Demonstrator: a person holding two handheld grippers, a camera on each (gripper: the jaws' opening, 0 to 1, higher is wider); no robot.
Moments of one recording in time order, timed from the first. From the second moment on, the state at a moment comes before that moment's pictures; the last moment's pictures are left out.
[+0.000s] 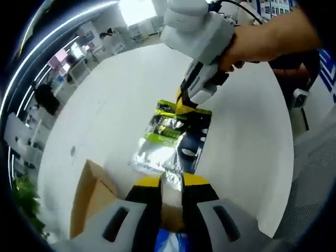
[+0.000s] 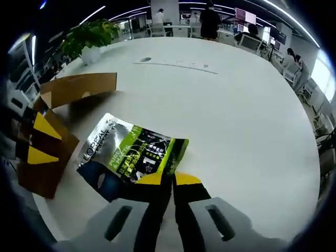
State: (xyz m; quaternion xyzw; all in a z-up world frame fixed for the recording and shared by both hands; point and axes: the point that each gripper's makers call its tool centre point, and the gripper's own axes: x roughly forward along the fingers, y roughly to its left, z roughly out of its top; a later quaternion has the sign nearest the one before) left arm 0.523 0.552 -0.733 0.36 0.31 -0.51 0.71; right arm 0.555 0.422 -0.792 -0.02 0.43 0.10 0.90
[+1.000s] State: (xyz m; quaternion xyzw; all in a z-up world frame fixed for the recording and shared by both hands) left arm 0.518 0.607 -0.672 0.22 0.32 -0.47 0.79; right arm 0.511 0.446 -0.717 0.00 0.37 0.12 0.92
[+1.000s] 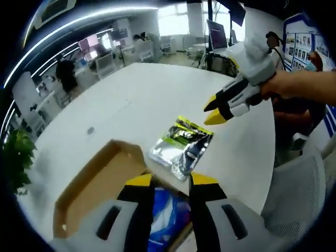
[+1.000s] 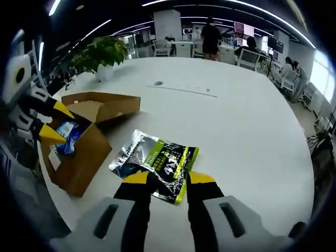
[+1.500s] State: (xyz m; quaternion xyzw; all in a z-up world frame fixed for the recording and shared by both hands) left arm 0.513 0.656 -0.662 0.19 0.32 -0.43 0.82; right arm 0.494 0.509 -0.685 0.02 0.34 0.17 0.93
